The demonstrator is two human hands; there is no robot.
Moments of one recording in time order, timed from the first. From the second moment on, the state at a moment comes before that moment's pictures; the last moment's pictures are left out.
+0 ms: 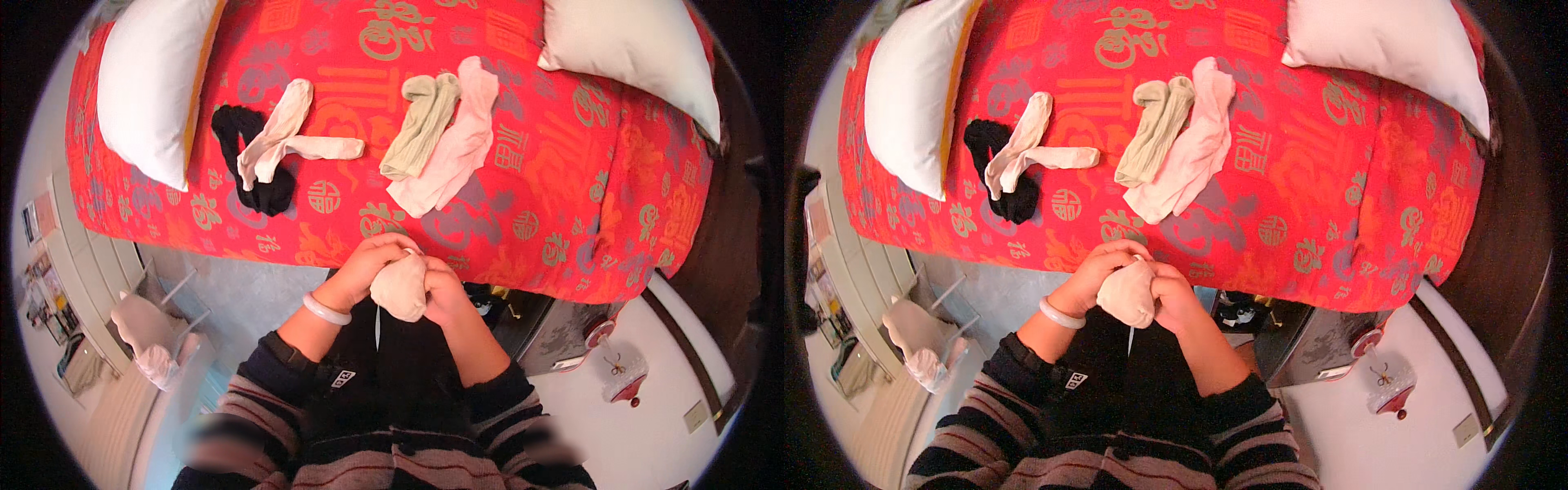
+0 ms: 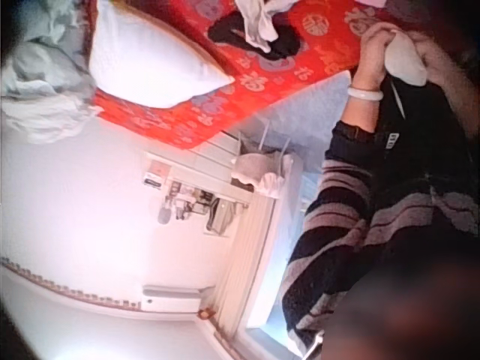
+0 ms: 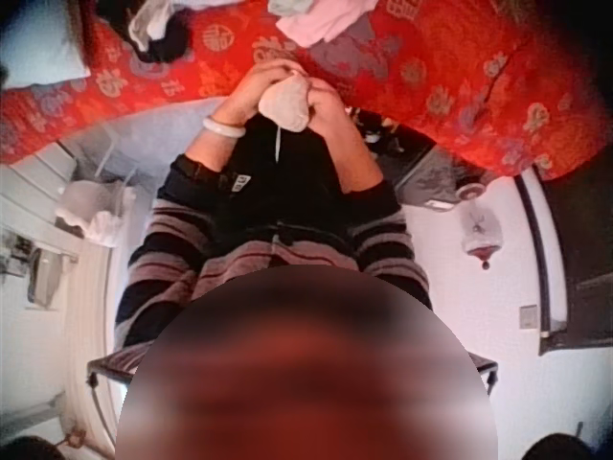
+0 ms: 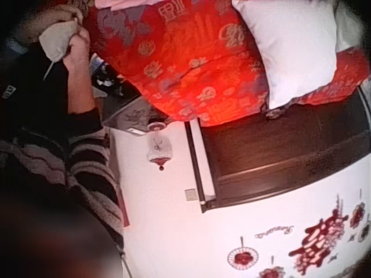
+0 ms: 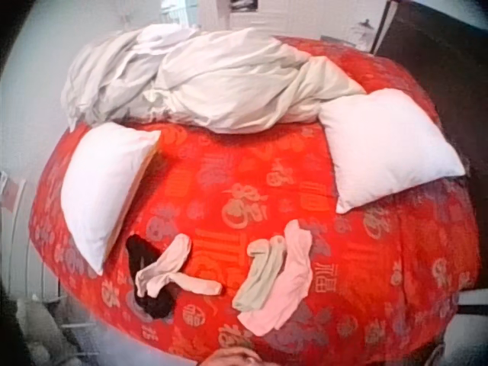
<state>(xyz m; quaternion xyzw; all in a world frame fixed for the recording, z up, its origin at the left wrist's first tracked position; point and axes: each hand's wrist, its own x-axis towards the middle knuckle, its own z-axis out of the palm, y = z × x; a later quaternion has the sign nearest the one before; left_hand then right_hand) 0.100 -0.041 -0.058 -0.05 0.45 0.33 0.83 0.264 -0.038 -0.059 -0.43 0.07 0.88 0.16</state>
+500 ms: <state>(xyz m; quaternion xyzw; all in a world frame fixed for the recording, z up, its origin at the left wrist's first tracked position) 0.094 0.044 -0.113 0.63 0.68 0.24 0.27 0.478 -0.260 -0.124 -0.66 0.18 0.47 0.55</state>
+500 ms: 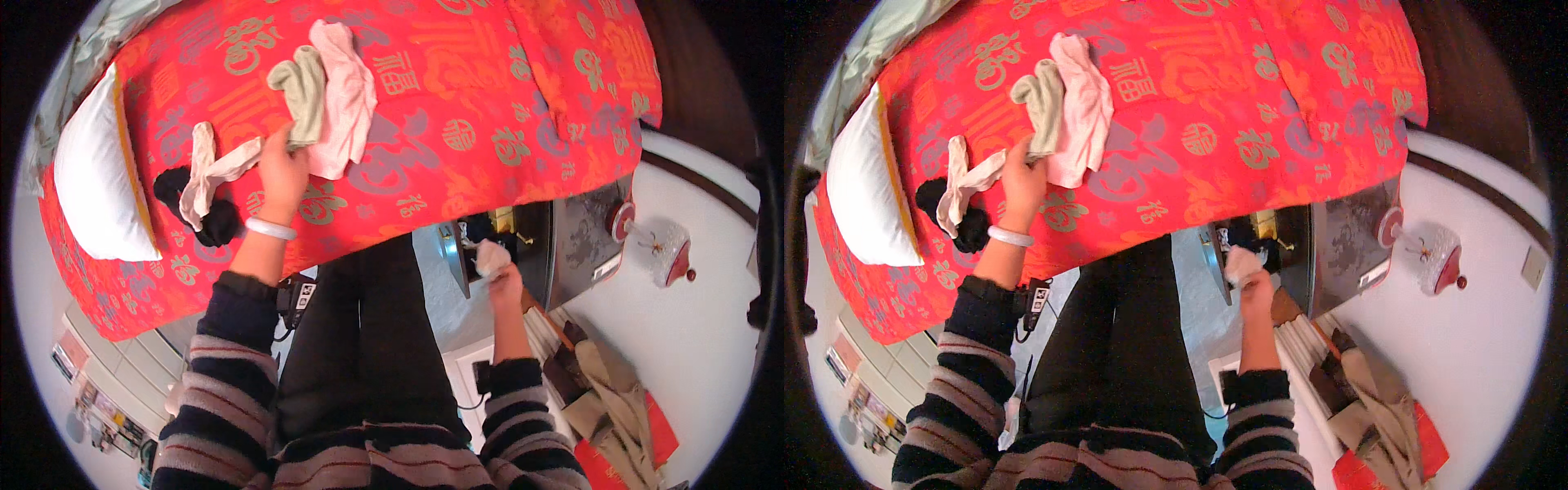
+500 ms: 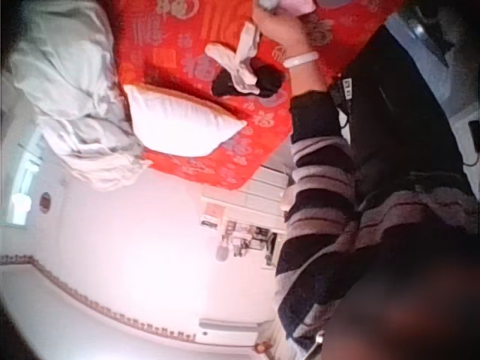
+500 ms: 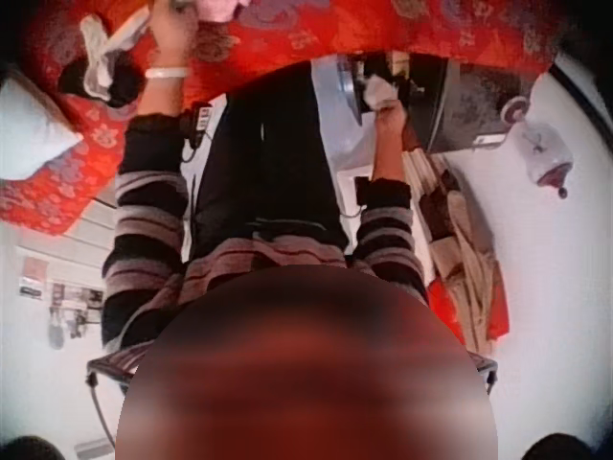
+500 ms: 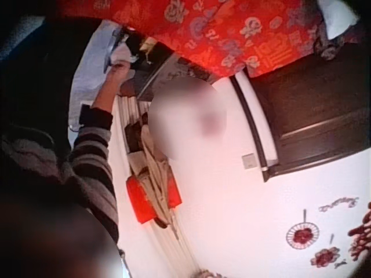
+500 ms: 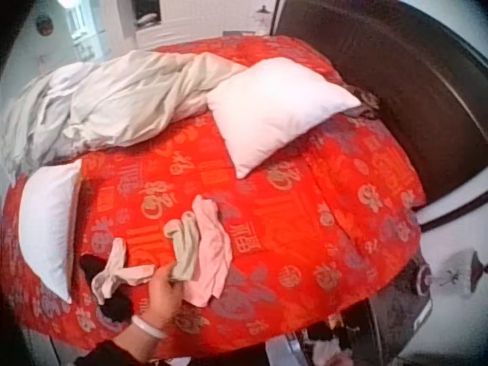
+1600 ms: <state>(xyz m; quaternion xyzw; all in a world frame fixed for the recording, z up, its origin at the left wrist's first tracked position) 0.024 -0.002 -0.084 0.20 0.61 0.37 0.67 0.186 -0.024 -0.120 -0.73 -0.26 0.46 0.43</state>
